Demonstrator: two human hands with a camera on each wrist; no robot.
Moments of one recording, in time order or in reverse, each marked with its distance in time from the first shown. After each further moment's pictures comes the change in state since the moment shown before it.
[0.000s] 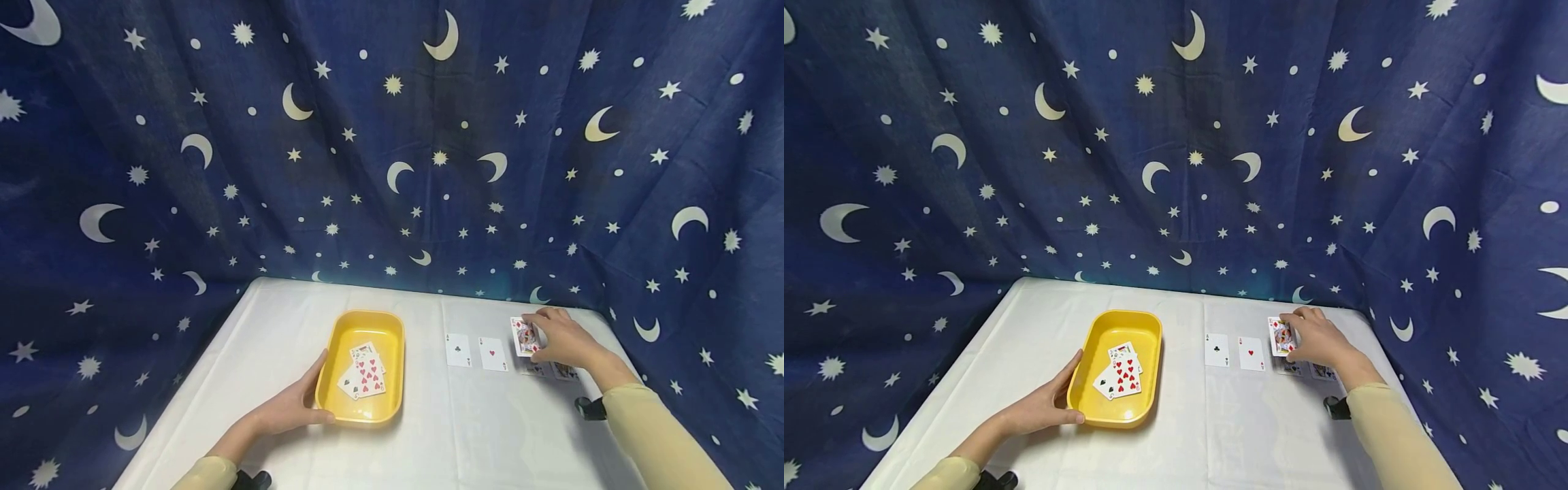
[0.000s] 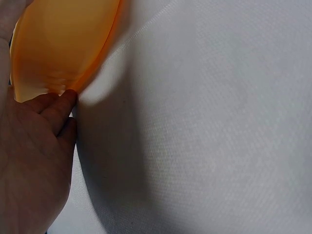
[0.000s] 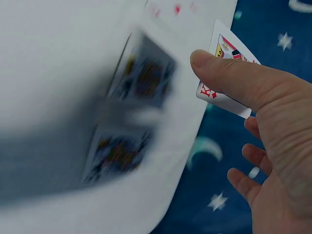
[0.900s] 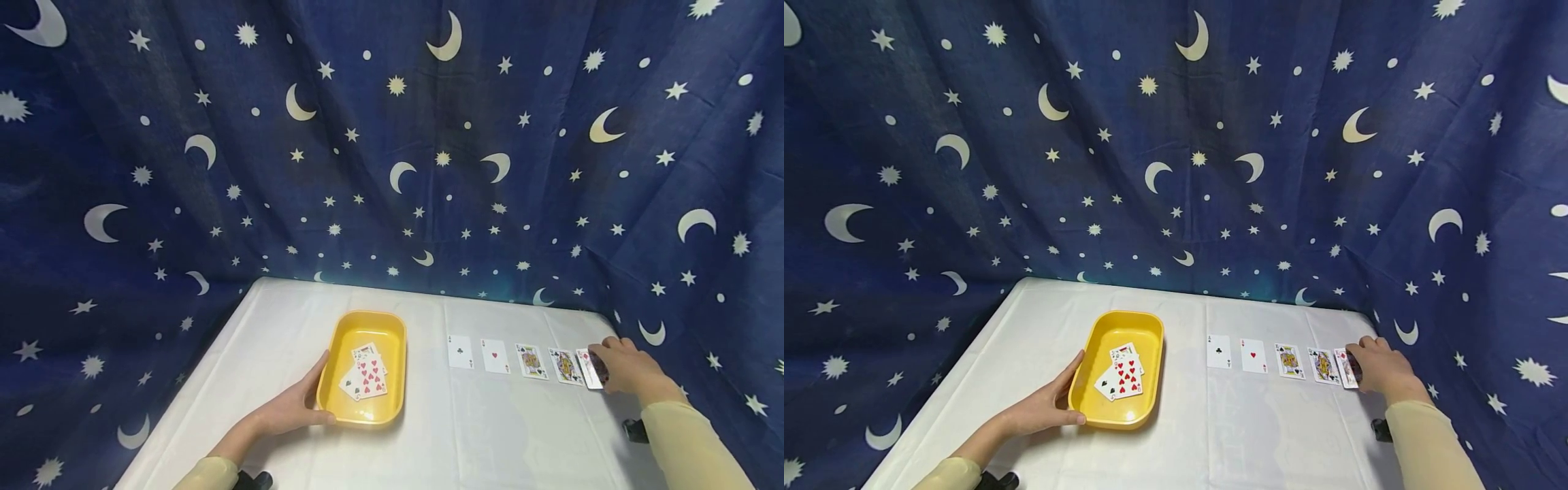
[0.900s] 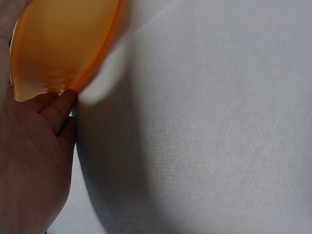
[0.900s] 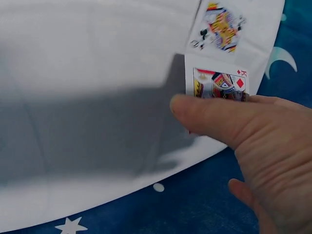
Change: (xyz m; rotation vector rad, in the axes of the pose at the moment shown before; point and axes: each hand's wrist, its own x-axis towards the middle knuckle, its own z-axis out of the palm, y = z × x) left_hand -0.001 -0.002 0.000 0.009 0.005 -0.012; right_hand -0.056 0.097 0.008 -0.177 -0.139 0.194
